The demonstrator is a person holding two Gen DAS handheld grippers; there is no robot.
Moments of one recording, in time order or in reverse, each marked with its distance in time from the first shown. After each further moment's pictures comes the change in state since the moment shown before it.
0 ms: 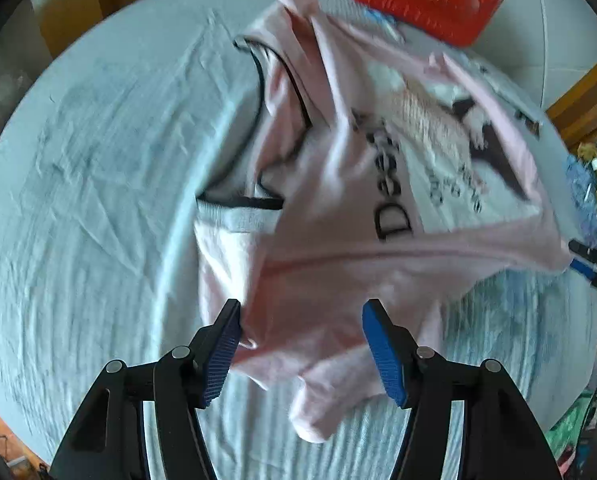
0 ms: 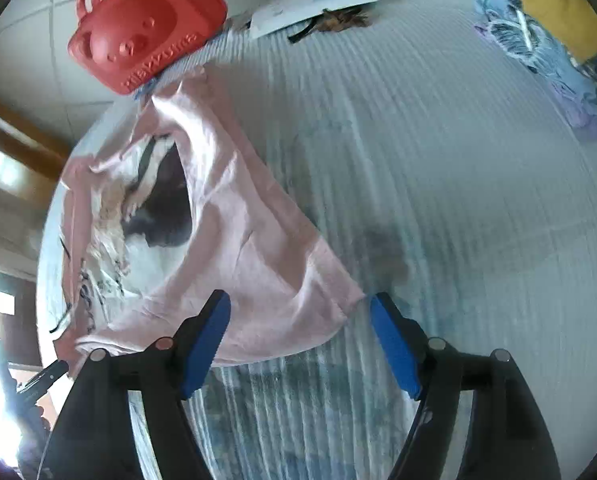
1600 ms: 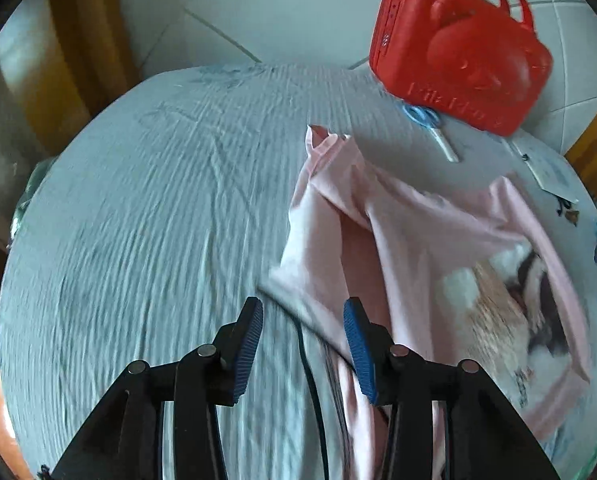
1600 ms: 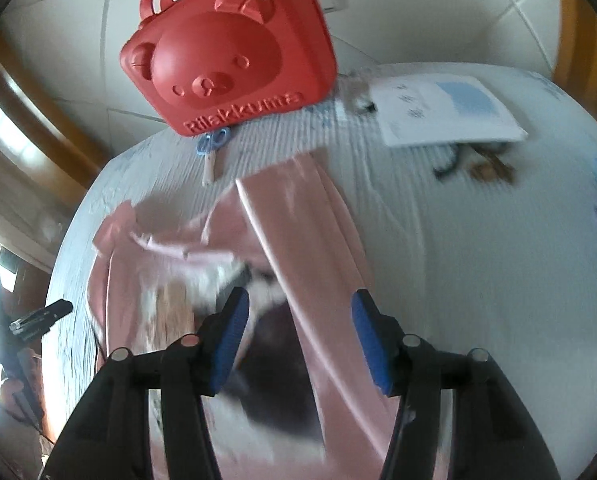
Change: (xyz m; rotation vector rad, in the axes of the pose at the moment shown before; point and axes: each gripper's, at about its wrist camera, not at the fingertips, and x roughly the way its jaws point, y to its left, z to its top) left arm 0.000 0.059 0.203 0.067 -0.186 0.068; right arm 0.028 0.119 0.163 -0.174 -0.119 0.091
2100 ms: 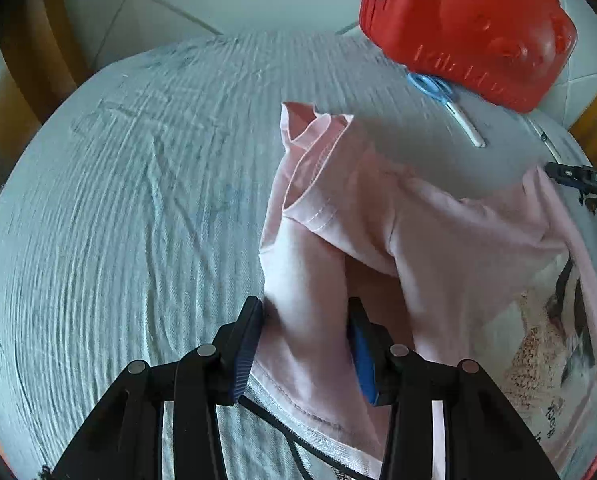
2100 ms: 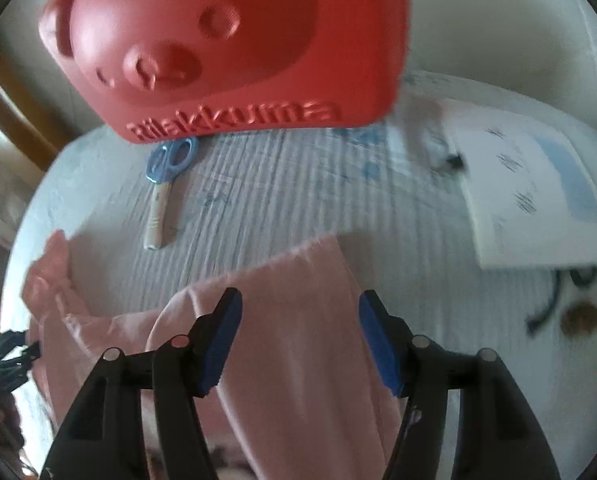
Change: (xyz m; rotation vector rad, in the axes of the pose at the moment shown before) left arm 0.079 -0.011 0.029 0.068 0.070 -0.021; right arm 0.140 0.023 0.088 -0.136 0.094 -0.102
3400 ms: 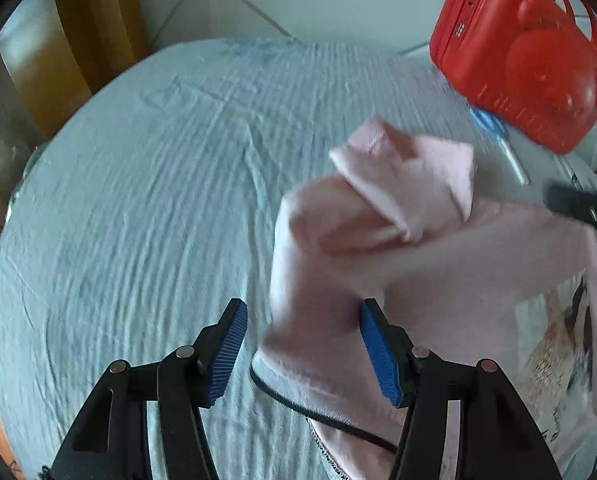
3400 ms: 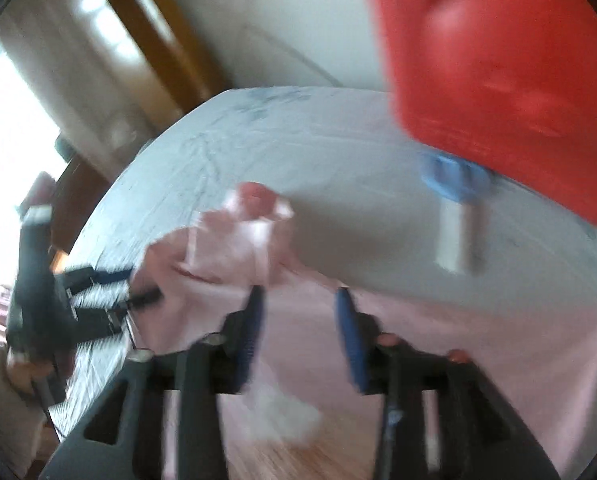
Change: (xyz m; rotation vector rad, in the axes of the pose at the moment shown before) left arm -0.010 0.049 -0.012 -0.149 -0.021 0.059; right arm -0.022 0.212 -0.009 -0.334 -0.032 0.331
